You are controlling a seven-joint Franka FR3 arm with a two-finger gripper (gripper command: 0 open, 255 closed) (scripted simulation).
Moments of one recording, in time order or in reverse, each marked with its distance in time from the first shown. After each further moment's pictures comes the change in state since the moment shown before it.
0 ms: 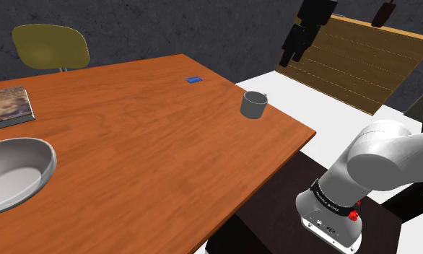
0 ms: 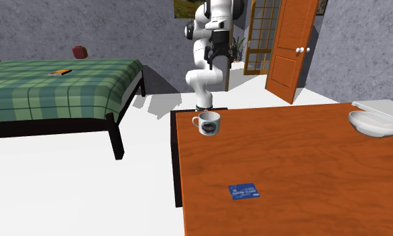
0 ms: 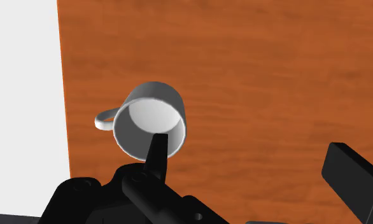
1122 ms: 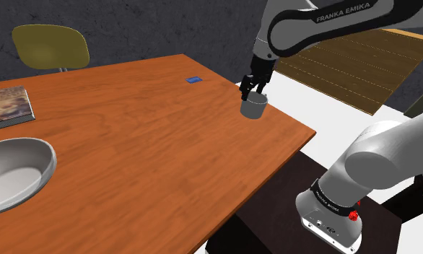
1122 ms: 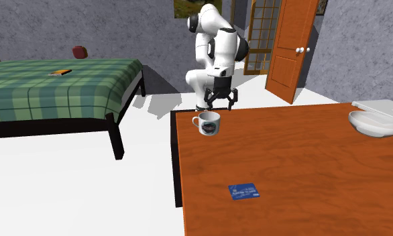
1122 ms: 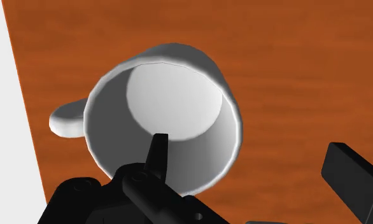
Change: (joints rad) arm -0.053 0.360 0.046 -0.191 -0.062 0.526 0.087
